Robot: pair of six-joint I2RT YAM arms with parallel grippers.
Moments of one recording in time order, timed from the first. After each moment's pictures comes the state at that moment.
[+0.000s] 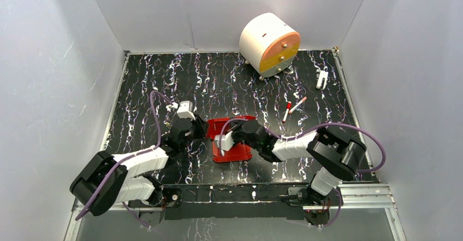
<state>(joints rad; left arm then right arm) -0.65 1.20 0.31 0.48 -0.25 -0.61 1.00 1.60 0.56 0.67 0.08 -1.28</state>
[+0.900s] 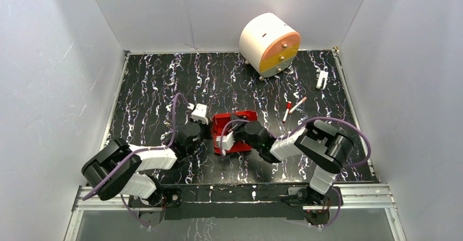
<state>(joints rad) -0.77 1.35 0.32 0.74 -0.33 -0.26 0.98 1.71 0.55 0.89 0.10 -1.44</state>
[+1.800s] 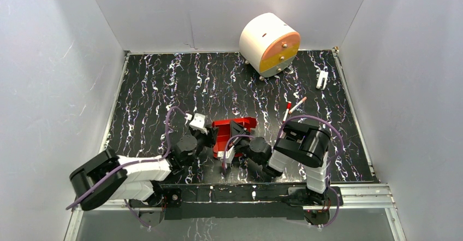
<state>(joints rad) -0.95 1.25 0.22 0.83 -0.48 -0.25 1.09 1.91 0.38 1.43 0.21 -1.61</state>
